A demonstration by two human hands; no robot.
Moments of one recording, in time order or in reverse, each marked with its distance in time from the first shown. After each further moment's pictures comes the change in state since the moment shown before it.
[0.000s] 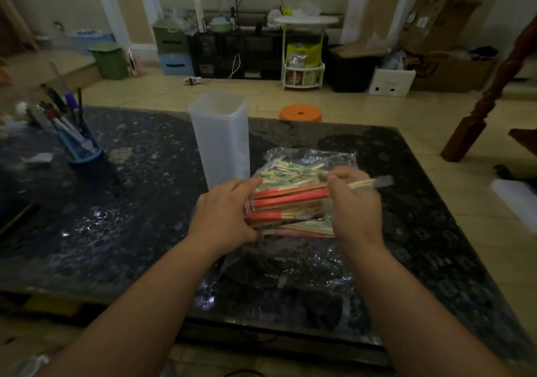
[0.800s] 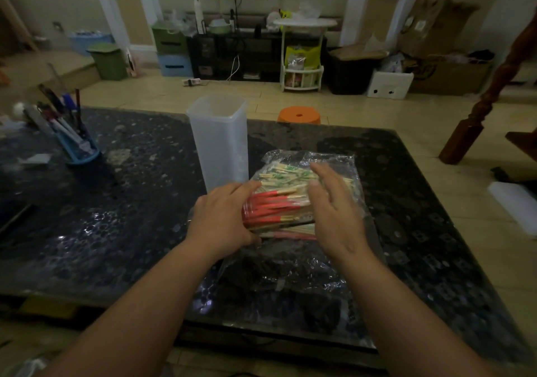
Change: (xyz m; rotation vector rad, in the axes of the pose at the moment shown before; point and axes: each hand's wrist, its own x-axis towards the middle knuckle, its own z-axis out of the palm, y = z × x) left_hand 0.001 0.000 -0.001 0.029 -0.012 -0.005; right_hand -0.007 0.006 0.004 -0.428 -0.205 -0.078
